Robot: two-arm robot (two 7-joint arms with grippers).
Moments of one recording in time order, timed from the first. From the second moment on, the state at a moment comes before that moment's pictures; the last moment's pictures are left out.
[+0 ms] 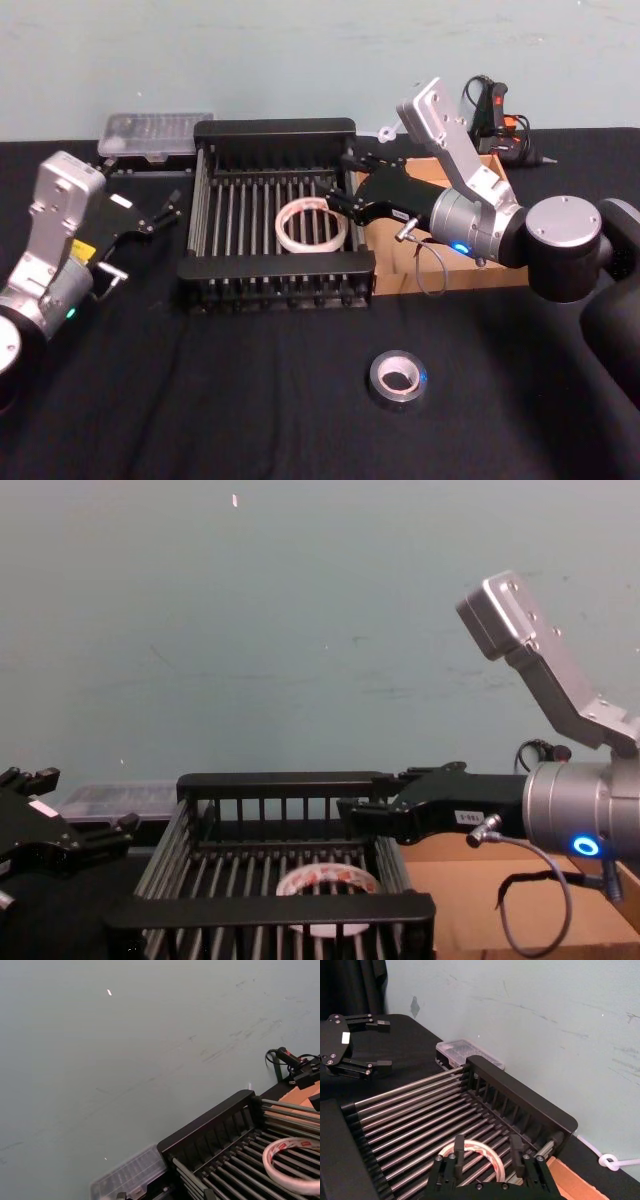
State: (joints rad) left arm -0.20 0.60 0.45 -1.41 -0.25 -0.12 0.03; right arm 0.53 0.26 -0.52 -1.16 0.20 0.09 0.50
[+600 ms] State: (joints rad) left arm -0.20 0.60 0.45 -1.41 -0.25 -0.12 0.03; right arm 0.53 0.26 -0.52 -1.16 0.20 0.09 0.50
